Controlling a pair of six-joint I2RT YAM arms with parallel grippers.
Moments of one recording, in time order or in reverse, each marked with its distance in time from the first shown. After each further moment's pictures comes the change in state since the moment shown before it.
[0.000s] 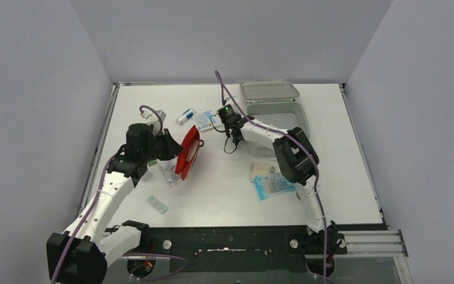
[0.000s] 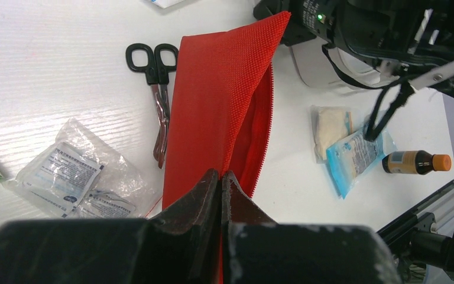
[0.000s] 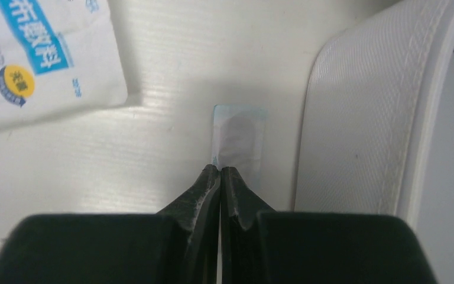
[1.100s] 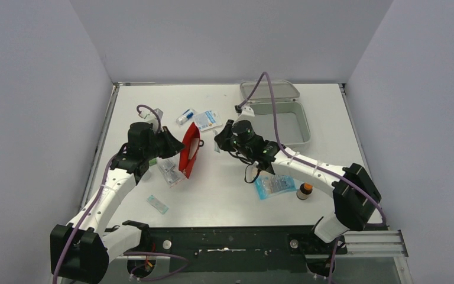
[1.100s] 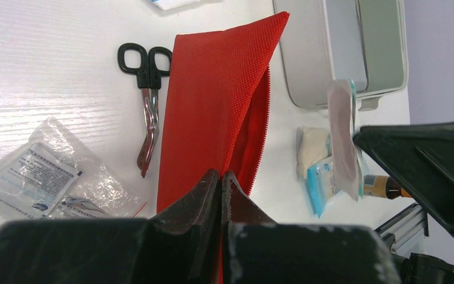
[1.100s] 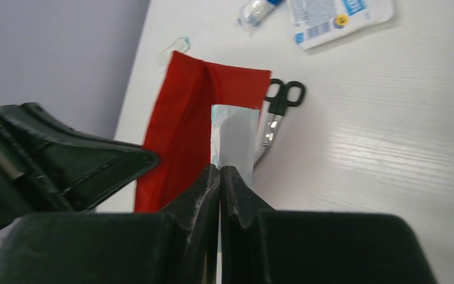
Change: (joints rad) left arm 0.016 0.062 -0.019 0.091 0.003 -0.144; right arm 0.204 -0.745 -0.645 0.390 -0.257 0.518
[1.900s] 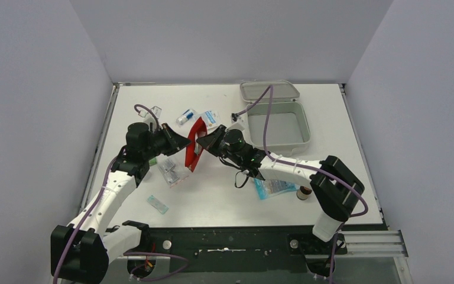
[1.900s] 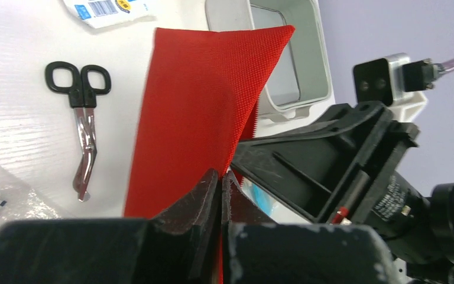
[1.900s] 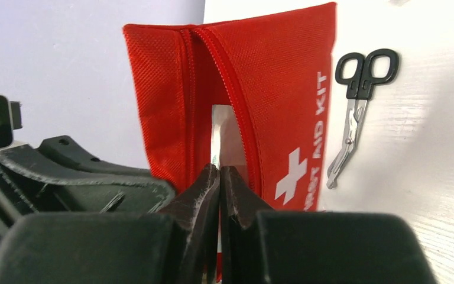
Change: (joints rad) left arm 0.001 -0.023 -0.039 0.168 0.106 -0.153; right arm 0.043 0.145 -0.042 0.293 -0.035 0.351
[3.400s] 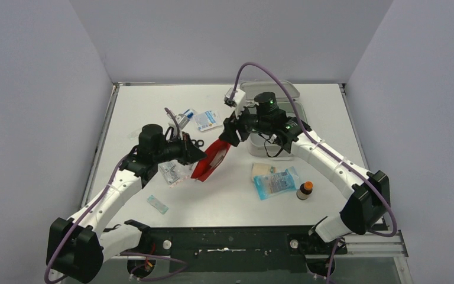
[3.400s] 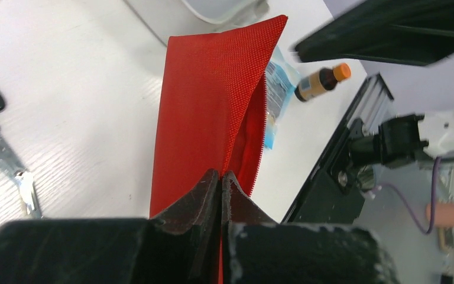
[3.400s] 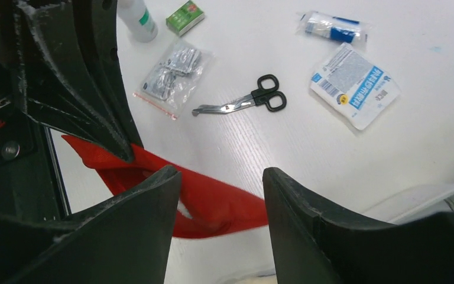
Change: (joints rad) left arm -0.172 0.021 0.013 -0.024 0.220 0.345; right arm -0.257 -0.171 0.325 -0.722 -0.641 -1.331
